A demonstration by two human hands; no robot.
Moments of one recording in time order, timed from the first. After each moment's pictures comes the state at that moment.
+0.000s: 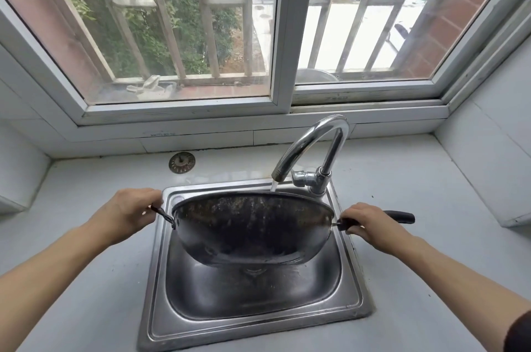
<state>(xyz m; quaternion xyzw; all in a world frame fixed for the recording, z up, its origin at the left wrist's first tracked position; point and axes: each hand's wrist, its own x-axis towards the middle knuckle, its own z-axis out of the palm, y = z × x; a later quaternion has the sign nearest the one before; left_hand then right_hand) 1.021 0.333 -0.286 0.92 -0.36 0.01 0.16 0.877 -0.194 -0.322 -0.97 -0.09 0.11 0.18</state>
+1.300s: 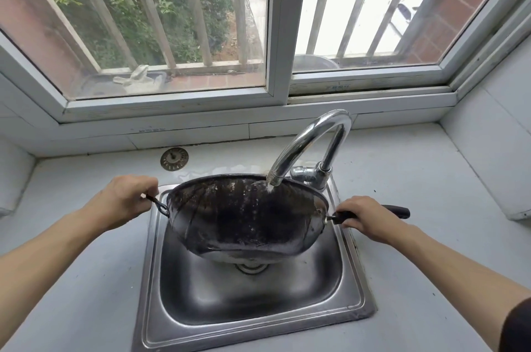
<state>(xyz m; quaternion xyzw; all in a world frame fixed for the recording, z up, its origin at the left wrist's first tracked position) 1.063 0.326 -0.301 0.94 -0.29 -0.06 0.16 0.904 -0.198 -0.335 -0.97 -0.09 0.16 0.18</state>
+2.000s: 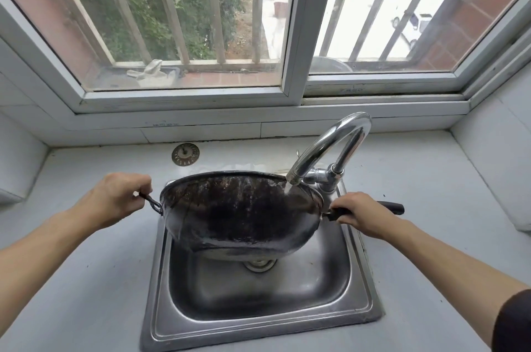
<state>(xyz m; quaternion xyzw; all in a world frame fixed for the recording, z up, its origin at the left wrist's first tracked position) 1.057 0.364 -0.302 0.95 -0.26 -0.04 0.16 0.927 -0.167 -0.326 -0.97 -0.13 0.15 0.17</state>
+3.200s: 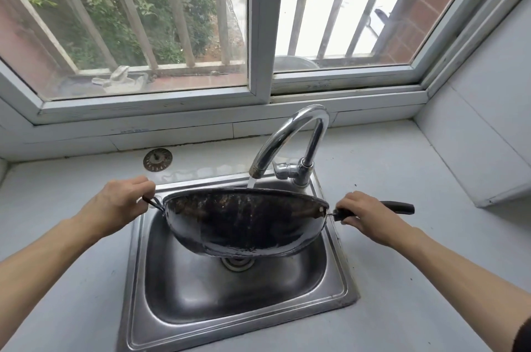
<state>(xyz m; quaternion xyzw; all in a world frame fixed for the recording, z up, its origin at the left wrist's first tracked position) 1.044 0.300 -0.295 0.92 -0.37 0.01 0.14 0.863 -0.208 -0.308 -0.98 -0.07 0.11 0.16</state>
